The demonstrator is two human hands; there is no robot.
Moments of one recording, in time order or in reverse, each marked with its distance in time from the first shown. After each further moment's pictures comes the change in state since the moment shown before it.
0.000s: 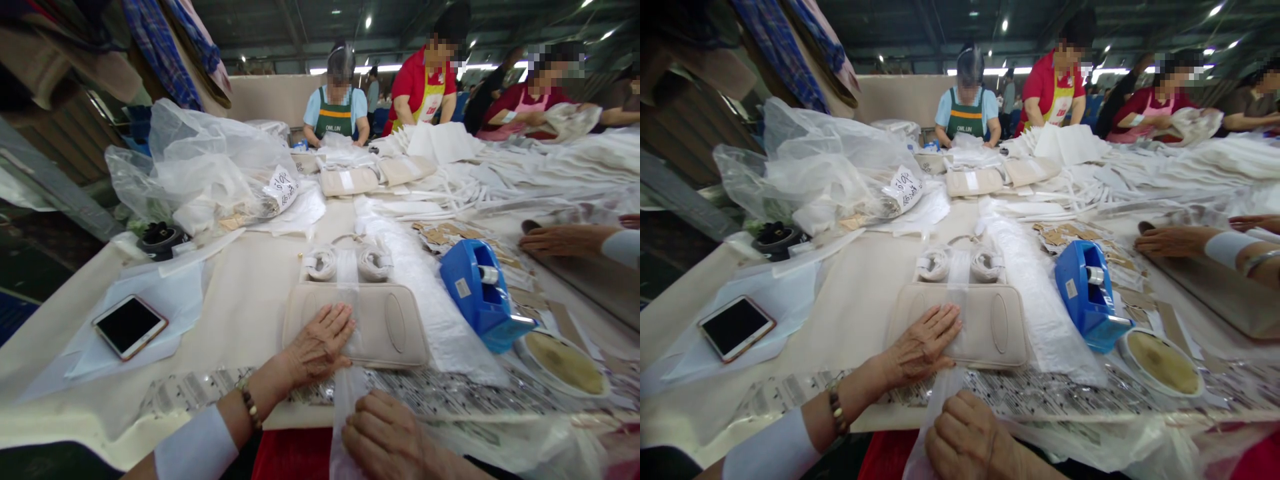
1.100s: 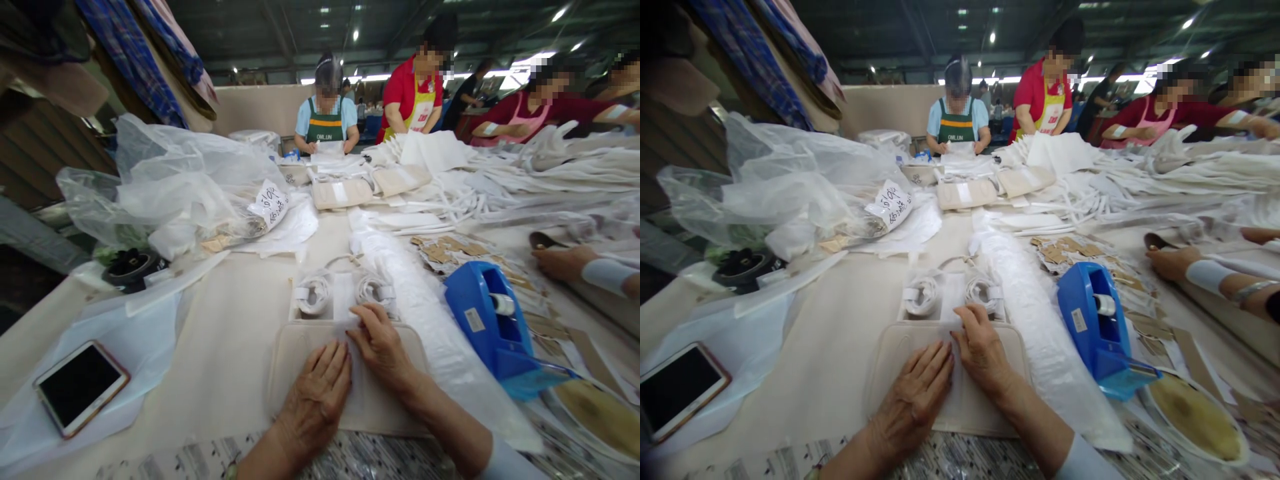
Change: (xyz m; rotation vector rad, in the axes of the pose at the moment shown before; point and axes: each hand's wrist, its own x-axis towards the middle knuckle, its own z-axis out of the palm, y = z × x) left_hand 0.010 0.004 0.024 0.120 0.300 -0.131; right_hand 0.034 0.140 0.027 0.029 0.351 0.601
